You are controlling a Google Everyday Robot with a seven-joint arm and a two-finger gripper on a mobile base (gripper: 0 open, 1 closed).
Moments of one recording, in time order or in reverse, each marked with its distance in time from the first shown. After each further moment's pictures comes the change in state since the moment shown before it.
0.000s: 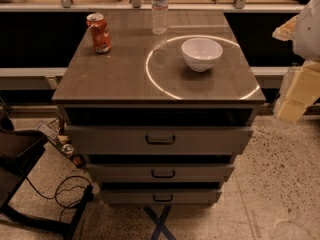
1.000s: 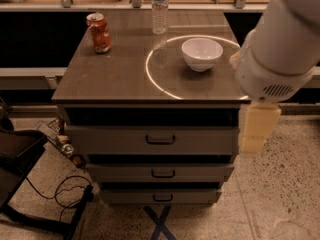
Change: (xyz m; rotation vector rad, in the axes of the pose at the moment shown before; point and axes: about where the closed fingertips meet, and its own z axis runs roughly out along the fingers) arm -0.039 0.045 0.045 0.005 0.147 -0.191
